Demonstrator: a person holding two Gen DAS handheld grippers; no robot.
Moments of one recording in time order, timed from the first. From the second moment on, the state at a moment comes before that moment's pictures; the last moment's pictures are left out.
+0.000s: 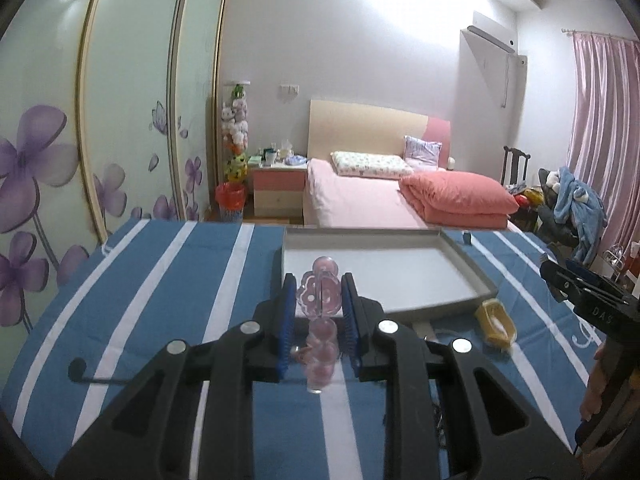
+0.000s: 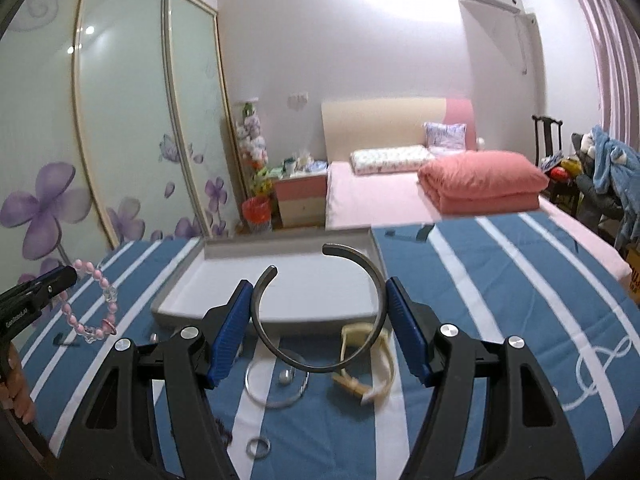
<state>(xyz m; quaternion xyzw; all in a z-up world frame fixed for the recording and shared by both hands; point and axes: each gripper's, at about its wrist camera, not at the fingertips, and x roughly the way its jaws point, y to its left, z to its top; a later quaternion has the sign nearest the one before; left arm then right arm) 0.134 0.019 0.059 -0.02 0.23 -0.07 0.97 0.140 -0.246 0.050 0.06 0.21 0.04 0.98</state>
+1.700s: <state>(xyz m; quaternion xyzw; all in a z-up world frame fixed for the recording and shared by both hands) 0.302 -0.014 0.008 -0.03 0.29 -0.06 0.96 0.276 -0.230 0.013 0.04 0.31 0.02 0.95</state>
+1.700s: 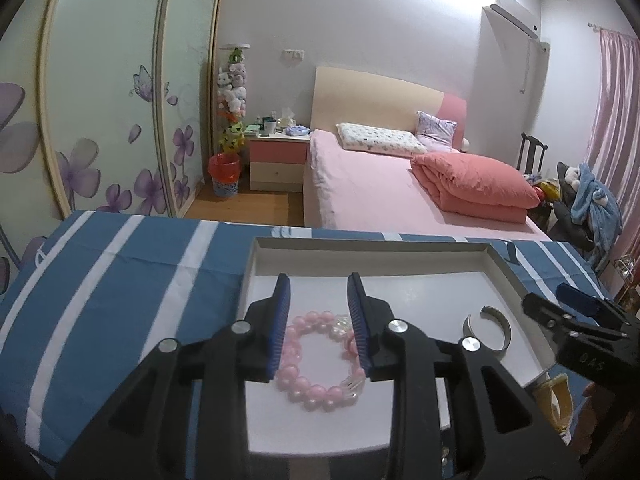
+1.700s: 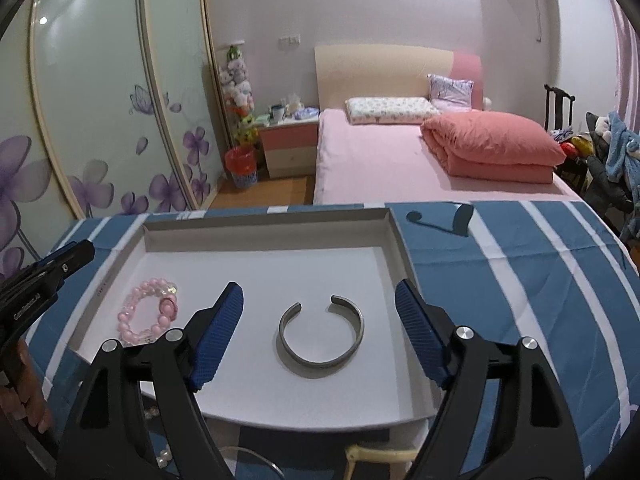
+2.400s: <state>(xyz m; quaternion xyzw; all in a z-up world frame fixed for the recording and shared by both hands) 0.202 0.022 -0.042 0.04 0.38 -0.09 0.92 0.170 -0.231 0.009 0.03 0.30 0.05 0.95</state>
